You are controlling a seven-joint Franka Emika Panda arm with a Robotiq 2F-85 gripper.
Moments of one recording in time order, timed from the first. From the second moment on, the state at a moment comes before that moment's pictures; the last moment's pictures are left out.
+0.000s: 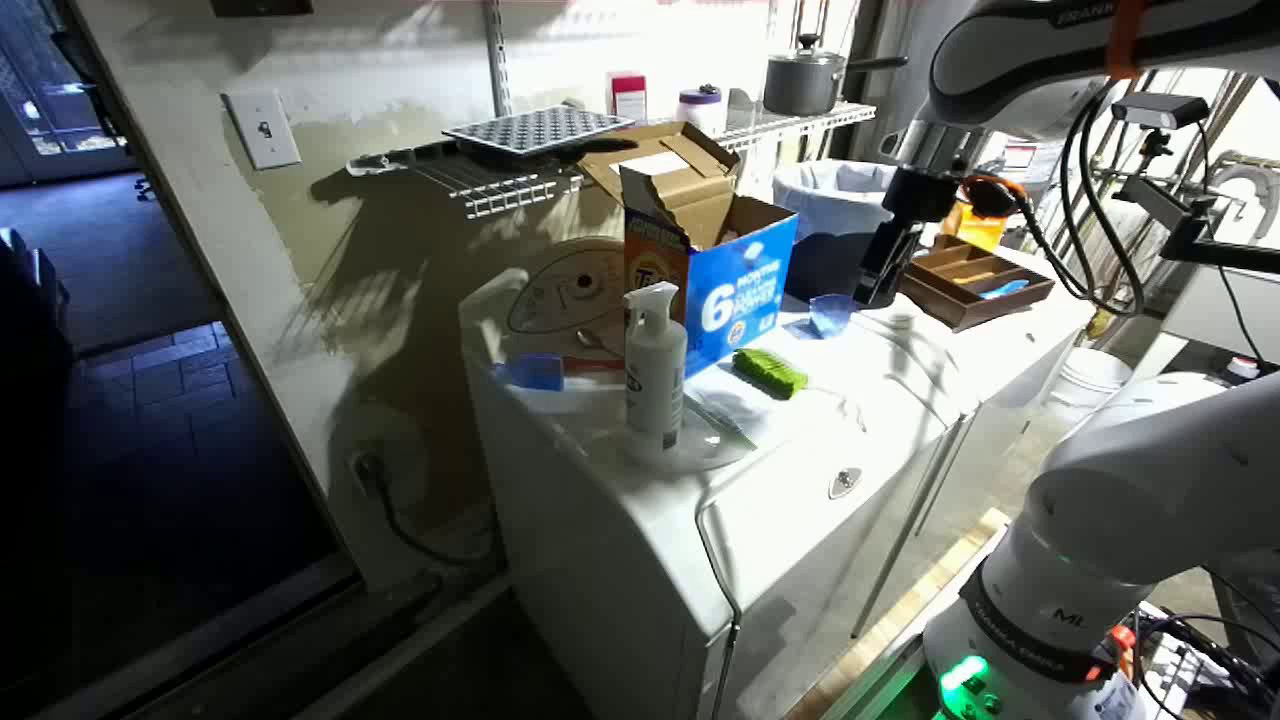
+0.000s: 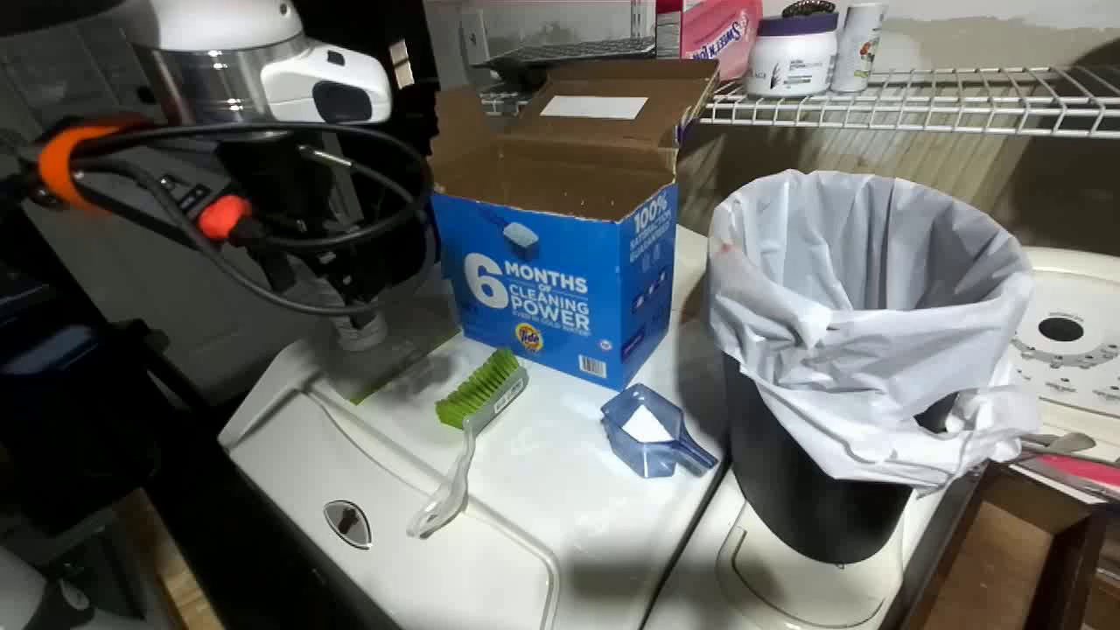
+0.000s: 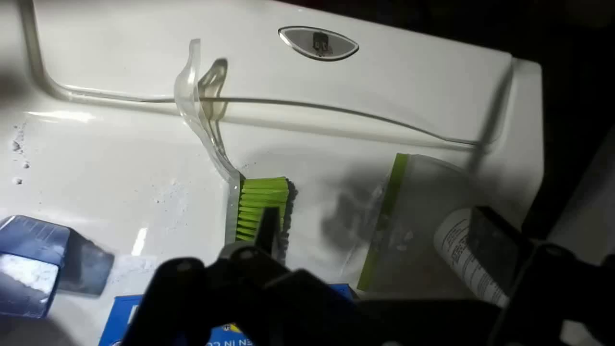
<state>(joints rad) -0.03 -0.68 -0.39 -2.54 -0.03 1.88 -0.53</state>
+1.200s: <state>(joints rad) -0.10 -0.59 -0.38 -2.68 -0.03 2.16 -0.51</state>
